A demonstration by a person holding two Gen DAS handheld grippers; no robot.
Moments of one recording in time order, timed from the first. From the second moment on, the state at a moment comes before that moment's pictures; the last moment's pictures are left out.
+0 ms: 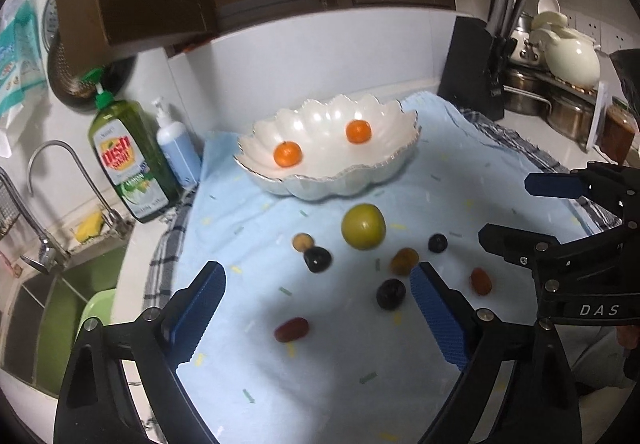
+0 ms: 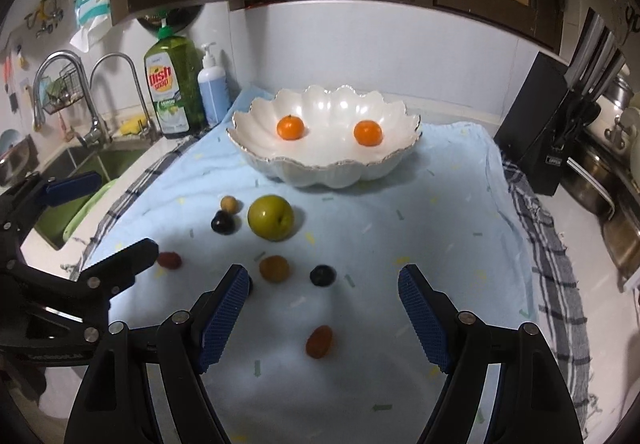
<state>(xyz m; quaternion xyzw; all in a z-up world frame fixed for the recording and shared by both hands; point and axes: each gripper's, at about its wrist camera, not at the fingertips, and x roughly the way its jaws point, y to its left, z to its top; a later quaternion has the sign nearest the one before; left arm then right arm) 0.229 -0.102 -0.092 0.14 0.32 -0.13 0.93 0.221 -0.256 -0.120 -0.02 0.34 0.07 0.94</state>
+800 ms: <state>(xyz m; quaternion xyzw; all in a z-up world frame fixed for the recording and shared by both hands) 0.249 -0.124 -0.156 0.16 0.38 -0.21 0.89 0.228 -0.256 -0.175 0.01 0.41 0.06 0.91</state>
